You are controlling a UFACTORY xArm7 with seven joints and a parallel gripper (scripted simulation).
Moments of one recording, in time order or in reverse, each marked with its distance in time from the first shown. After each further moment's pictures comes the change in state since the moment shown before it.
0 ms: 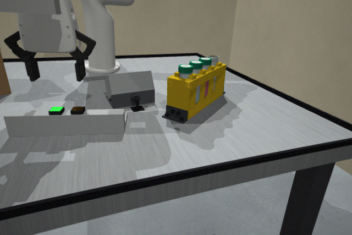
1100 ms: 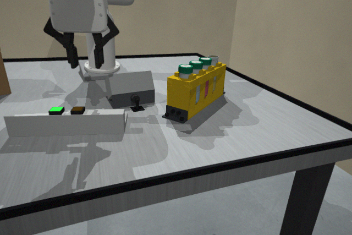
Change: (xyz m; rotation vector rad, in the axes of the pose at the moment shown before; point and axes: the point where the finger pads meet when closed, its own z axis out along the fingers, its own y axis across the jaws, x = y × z) arm 0.016 -0.067 -0.042 0.003 0.004 -0.002
